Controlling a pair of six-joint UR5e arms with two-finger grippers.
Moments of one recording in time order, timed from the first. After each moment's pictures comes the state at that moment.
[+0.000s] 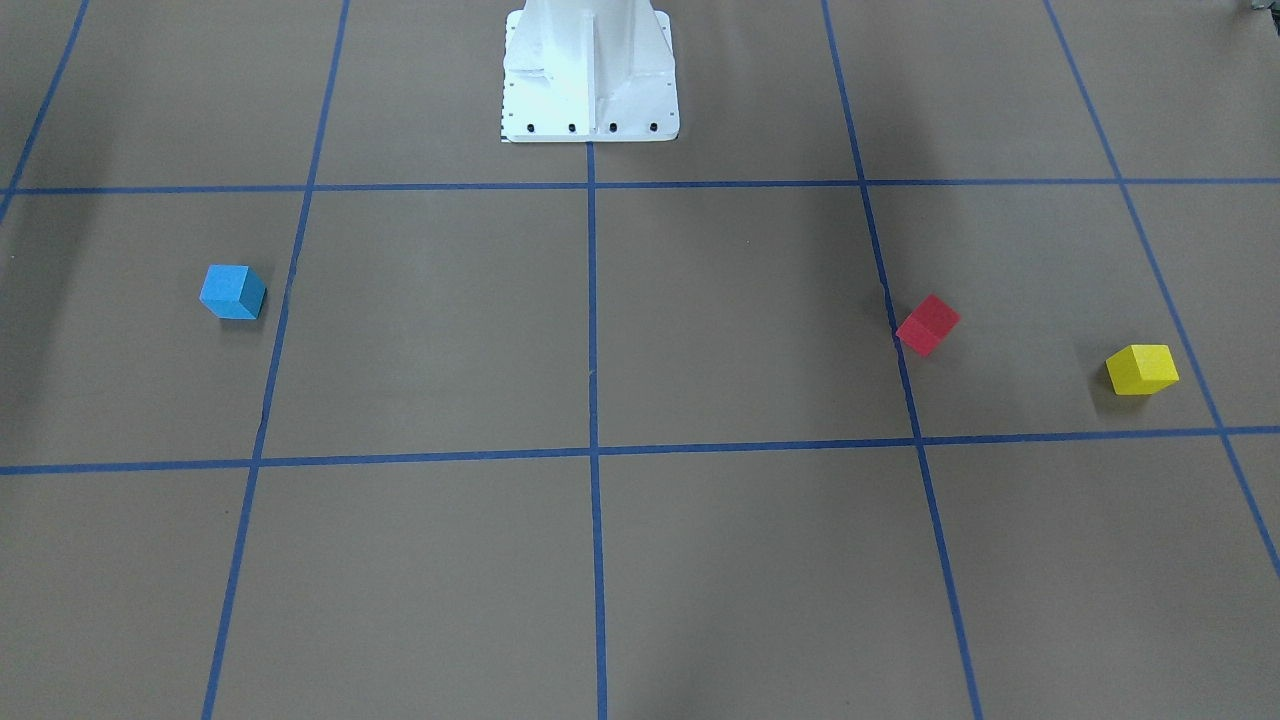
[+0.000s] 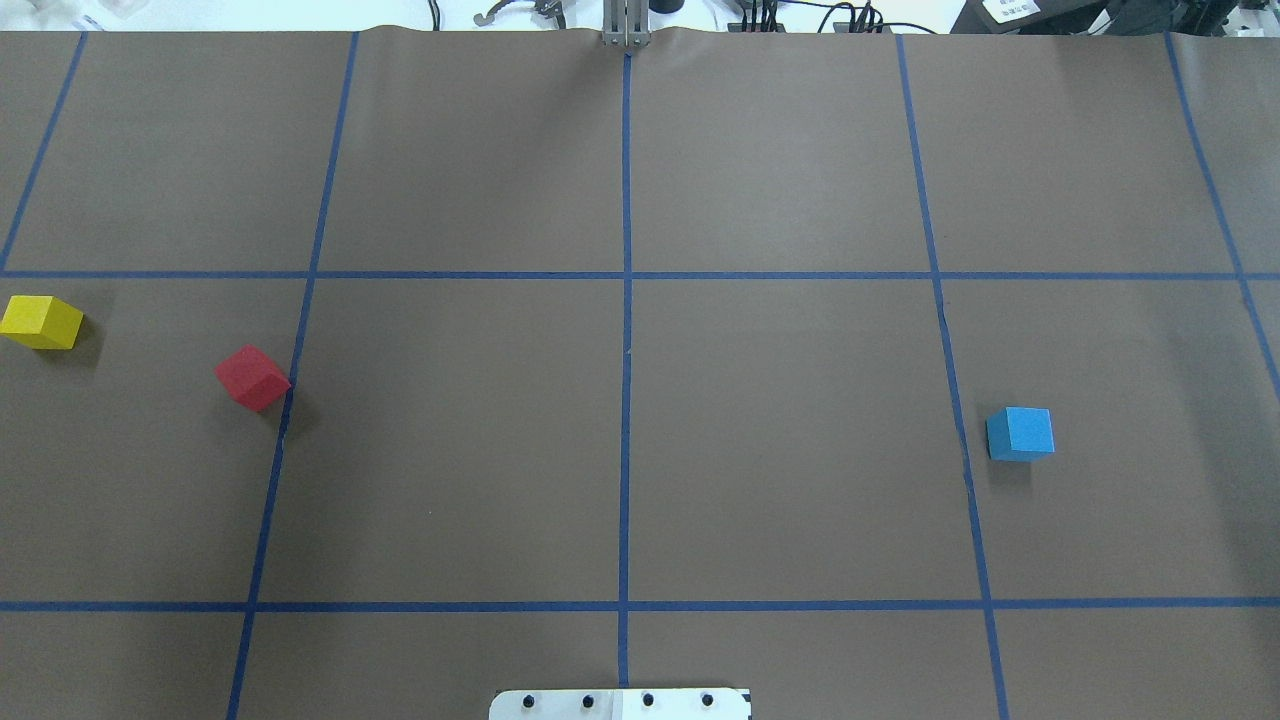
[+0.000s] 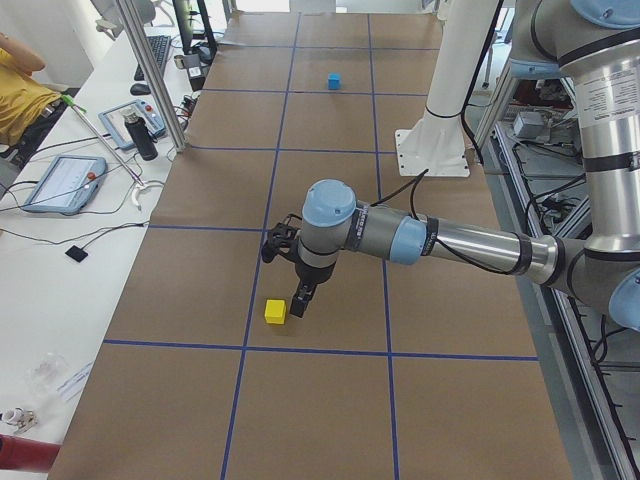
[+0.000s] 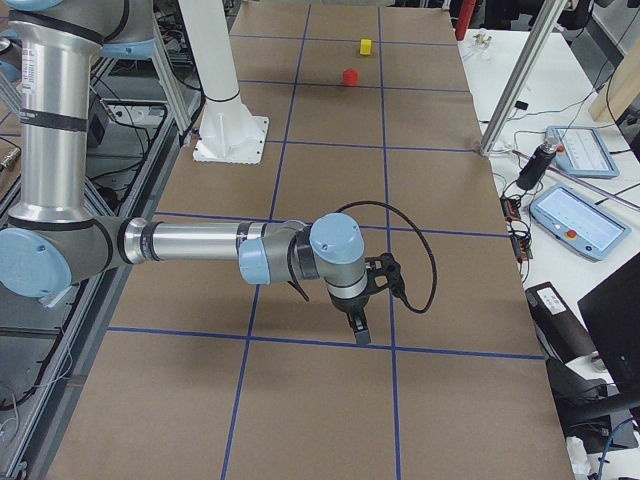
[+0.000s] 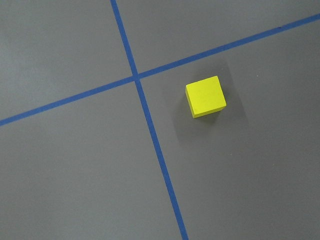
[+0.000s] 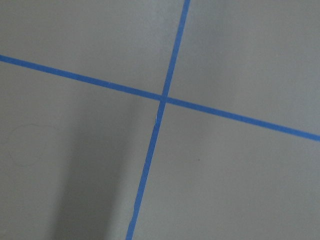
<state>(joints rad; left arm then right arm) -1.54 -1.34 -1.99 -1.65 -2.30 0.13 1.64 -1.70 1.74 -1.39 2.32 -0.20</state>
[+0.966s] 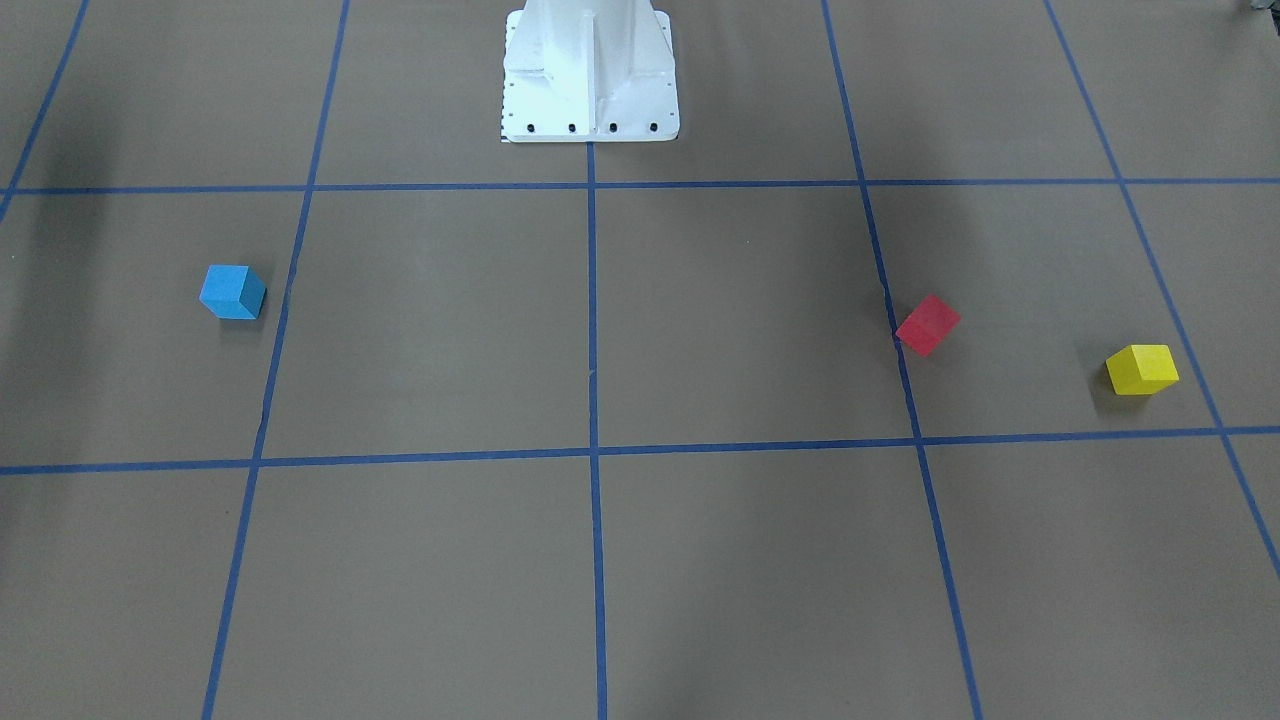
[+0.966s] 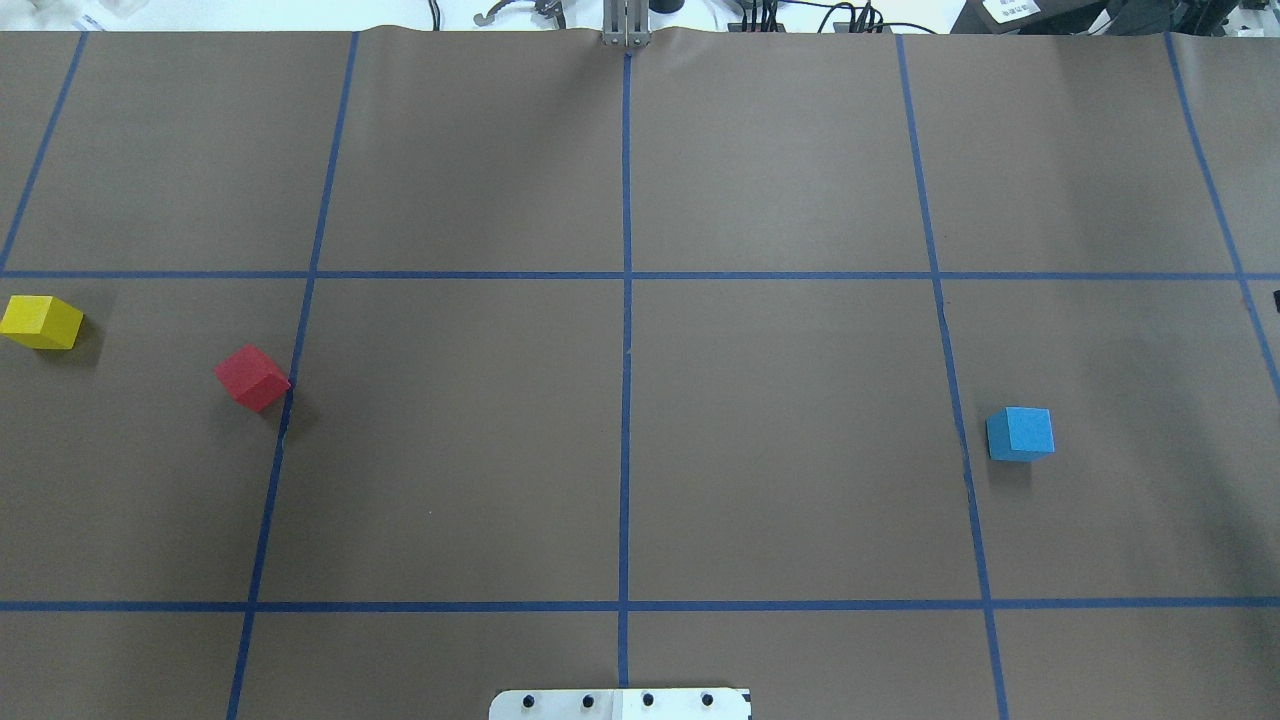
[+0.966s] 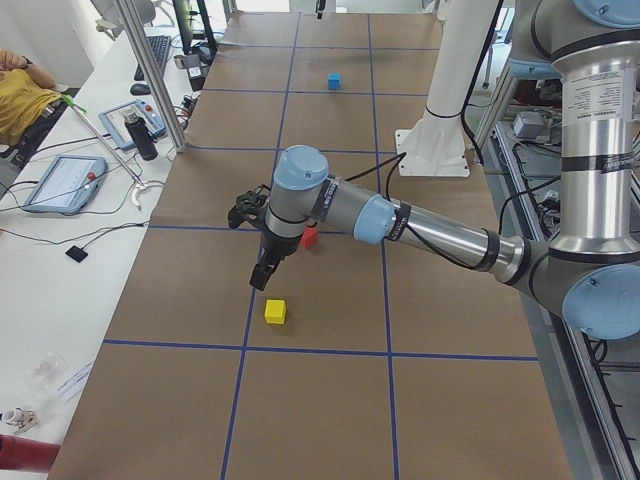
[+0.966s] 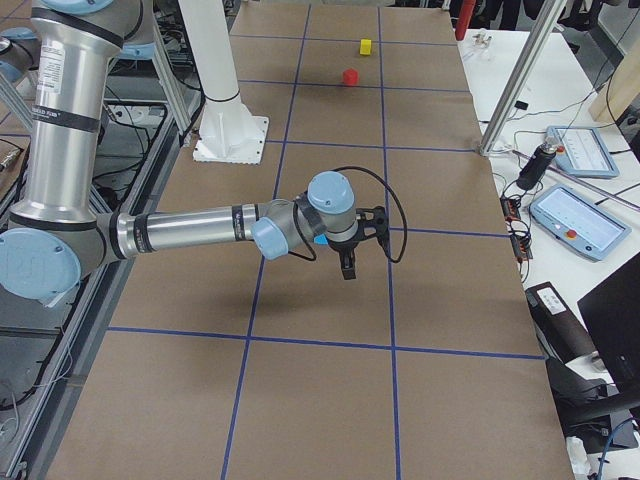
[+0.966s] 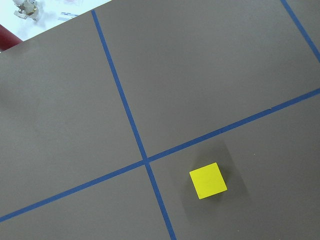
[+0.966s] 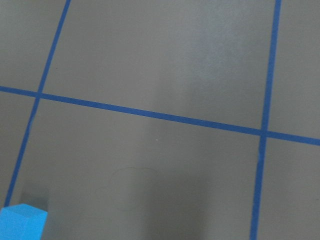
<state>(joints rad) -1.55 -1.48 -1.97 -1.67 -2.25 0.10 1.30 -1.78 1.94 -1.16 2.36 0.52</state>
